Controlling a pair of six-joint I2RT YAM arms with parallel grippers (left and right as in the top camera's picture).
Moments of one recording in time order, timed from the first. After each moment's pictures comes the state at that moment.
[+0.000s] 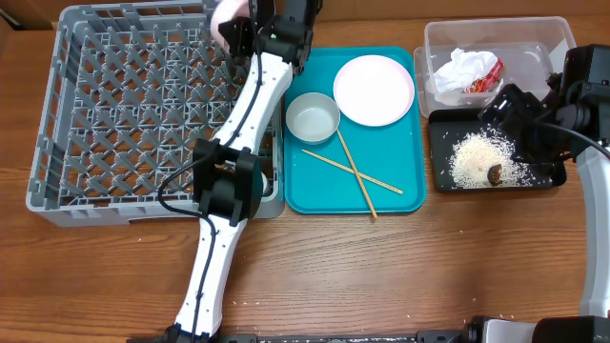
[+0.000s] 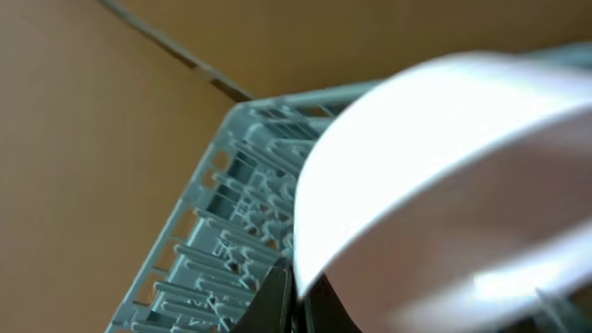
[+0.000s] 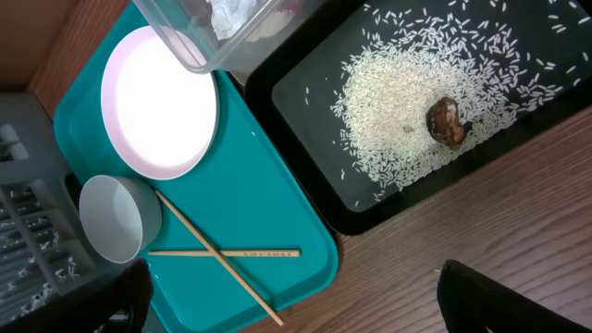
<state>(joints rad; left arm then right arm) -0.33 2.65 2.57 -0.81 -1.20 -0.07 -0.18 1.50 1.54 -1.20 -0.20 0.54</state>
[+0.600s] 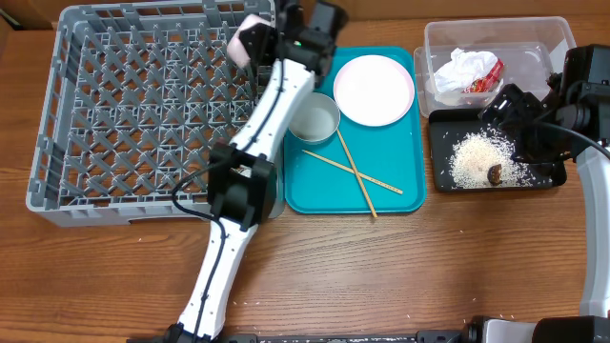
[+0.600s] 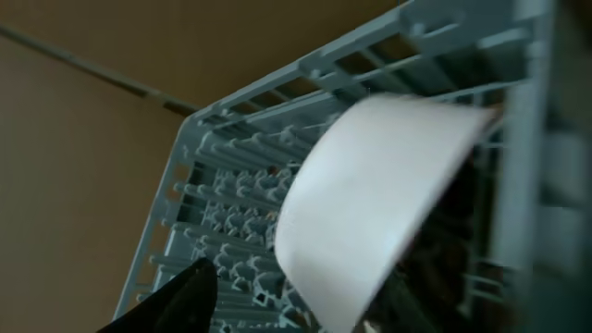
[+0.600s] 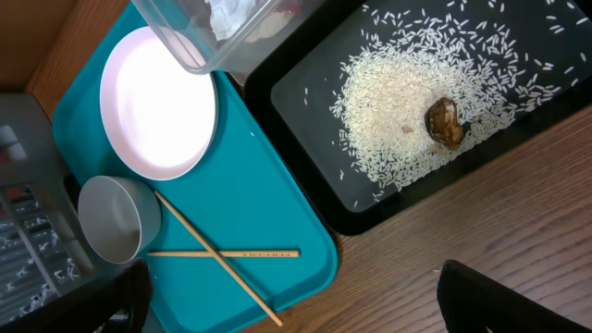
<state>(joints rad) -0.43 2.65 2.56 -0.89 -1.11 -0.02 -0.18 1.50 1.54 -1.20 -0.20 0.54</state>
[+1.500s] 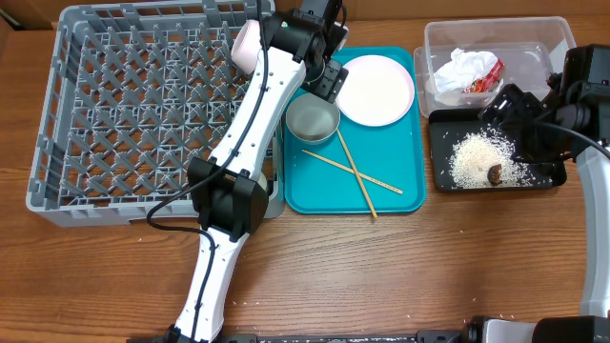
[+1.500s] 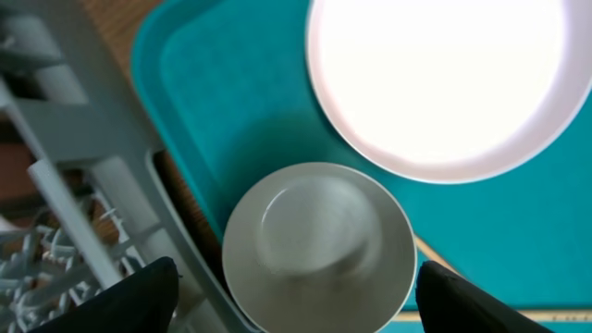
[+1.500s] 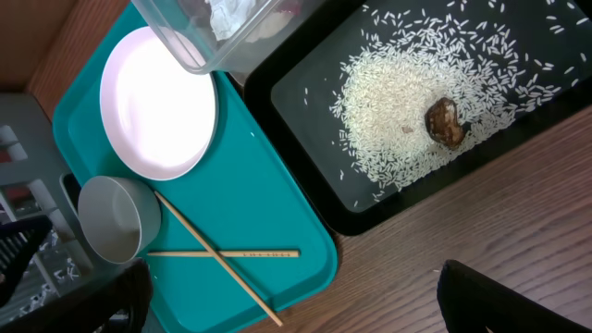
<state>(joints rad) -0.42 2.48 2.63 -1.35 -0.02 0.10 -0.18 1.50 1.54 -1.20 -0.20 0.54</state>
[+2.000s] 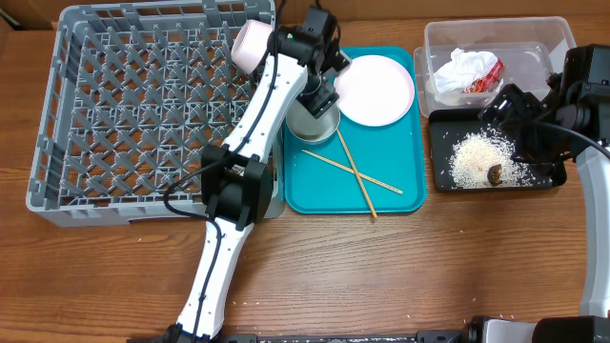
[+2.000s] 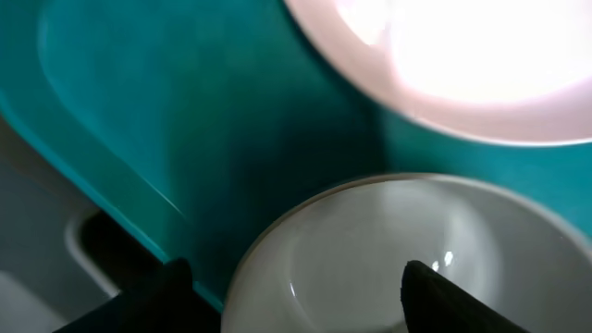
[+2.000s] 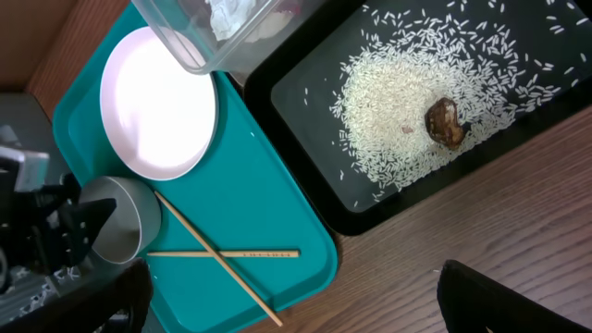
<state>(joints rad) -0.40 2.64 2.60 -1.28 -0.02 0.41 -0.18 1.50 1.54 -1.20 -0.20 0.54</state>
